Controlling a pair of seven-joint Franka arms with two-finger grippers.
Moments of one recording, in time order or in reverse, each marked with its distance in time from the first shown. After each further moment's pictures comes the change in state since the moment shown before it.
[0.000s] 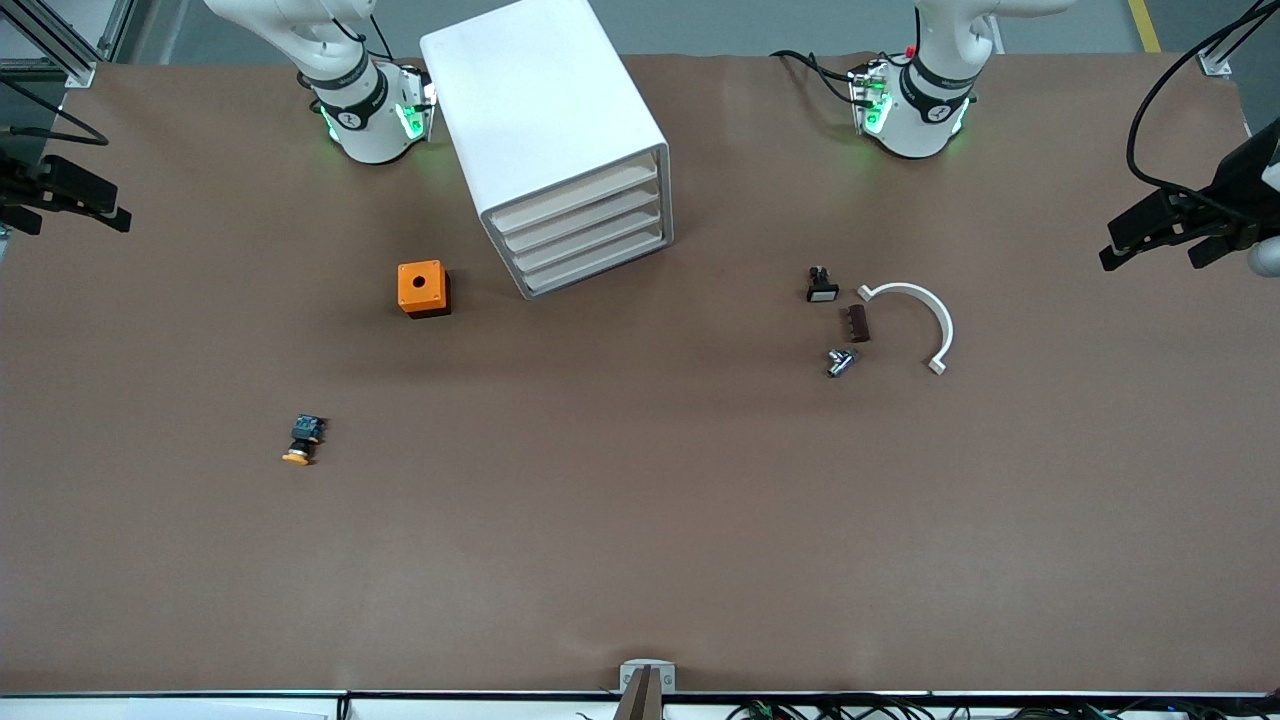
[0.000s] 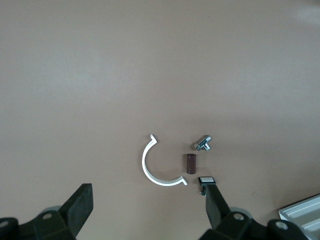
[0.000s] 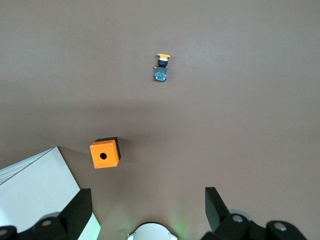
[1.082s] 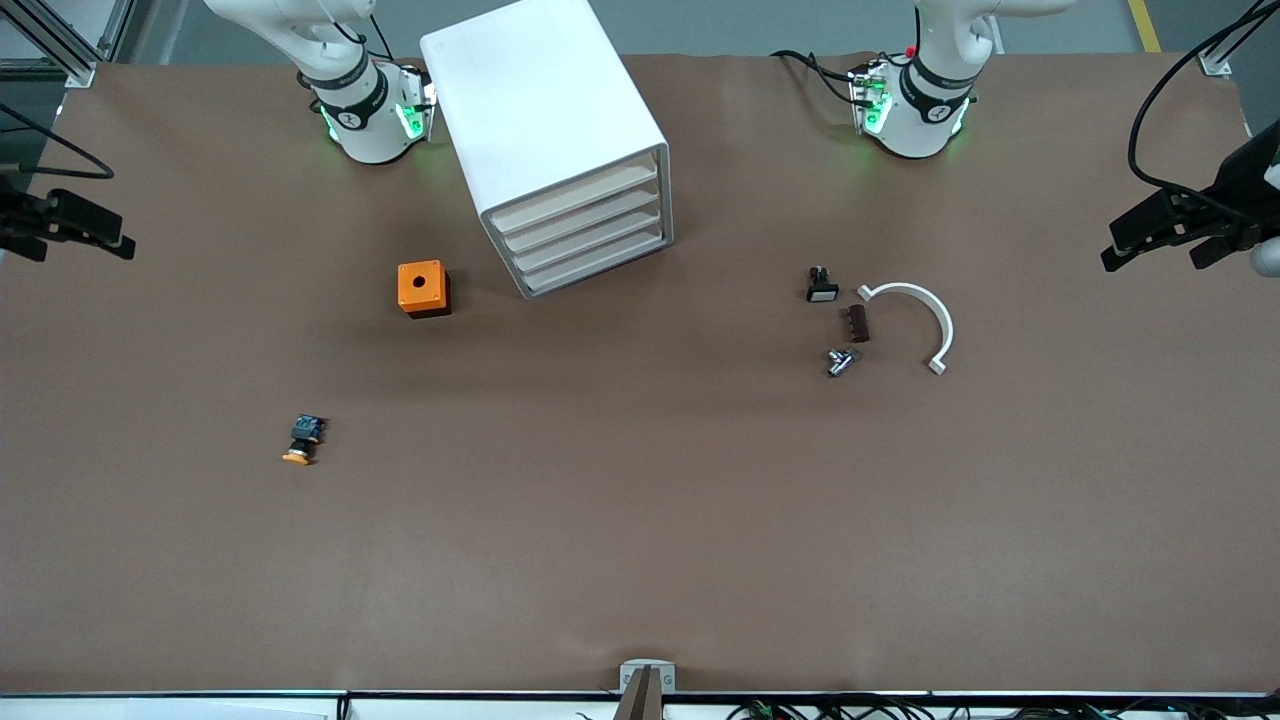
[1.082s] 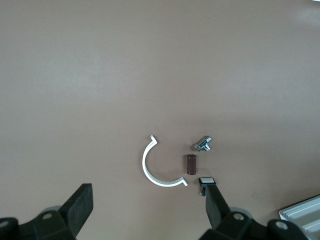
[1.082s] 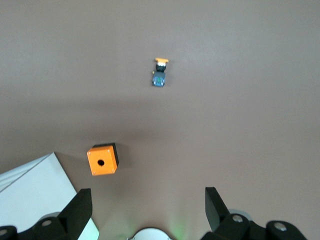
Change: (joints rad) left arm 0.001 0.000 0.000 0.000 0.000 0.003 0.002; right arm 0.000 0.076 -0.003 0.059 0.000 -0.017 0.000
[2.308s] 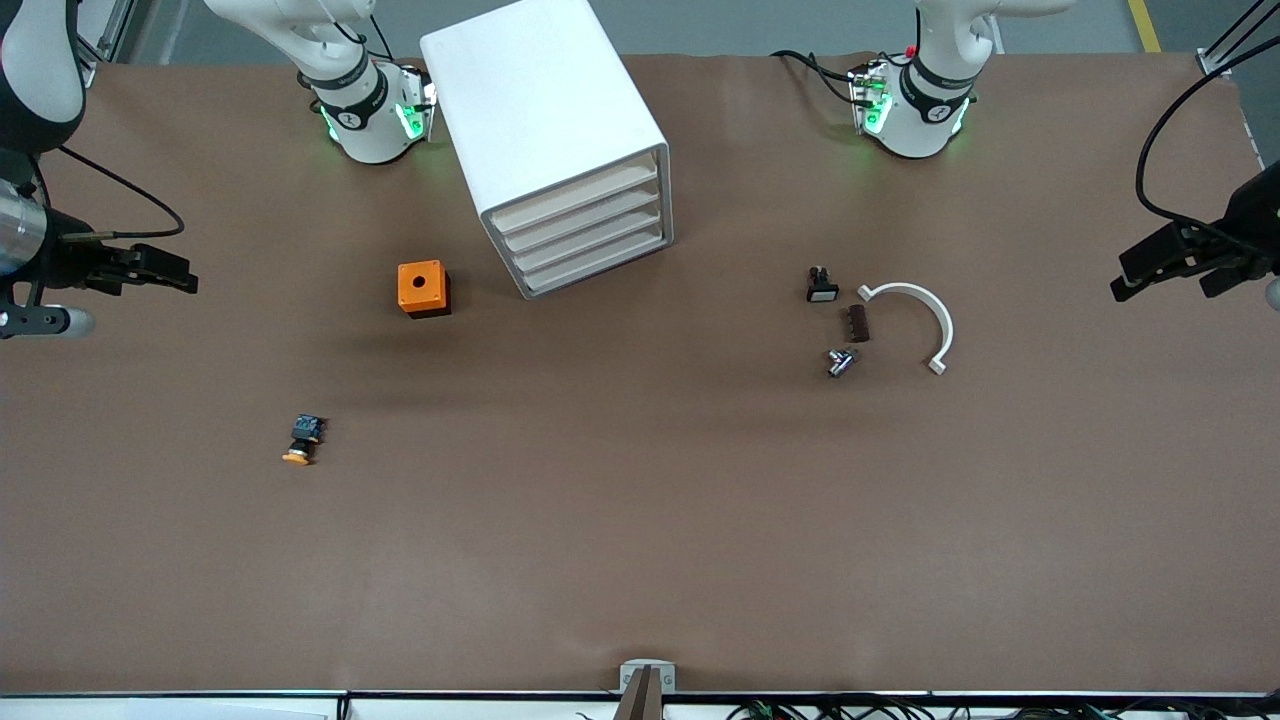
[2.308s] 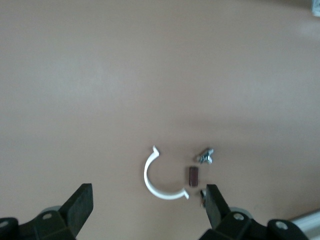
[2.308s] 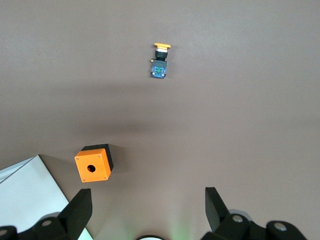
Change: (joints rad) left arm 0.004 0.070 0.011 0.068 0.000 -0.012 0.000; right arm 0.000 -0.001 -0.002 -0.241 0.002 0.194 -0.002
